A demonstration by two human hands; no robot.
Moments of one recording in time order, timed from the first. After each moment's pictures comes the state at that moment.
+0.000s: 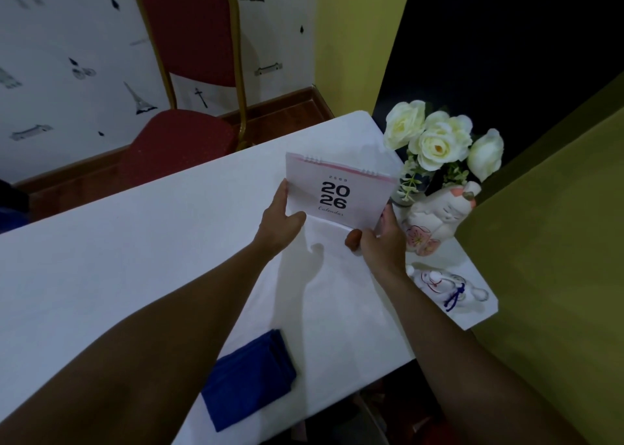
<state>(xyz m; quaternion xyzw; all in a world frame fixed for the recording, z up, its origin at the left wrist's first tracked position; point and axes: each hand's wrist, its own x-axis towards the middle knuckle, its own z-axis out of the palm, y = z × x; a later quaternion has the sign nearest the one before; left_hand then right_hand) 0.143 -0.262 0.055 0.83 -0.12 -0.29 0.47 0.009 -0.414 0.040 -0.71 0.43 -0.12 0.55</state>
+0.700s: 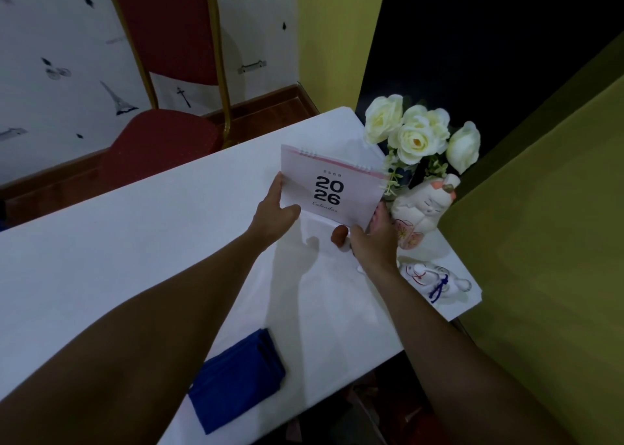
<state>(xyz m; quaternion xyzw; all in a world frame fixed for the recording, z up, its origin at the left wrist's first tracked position) 0.152 -0.285 0.053 0.83 -0.13 -0.32 0.44 0.002 -0.421 0.044 -0.69 0.45 -0.12 0.55</state>
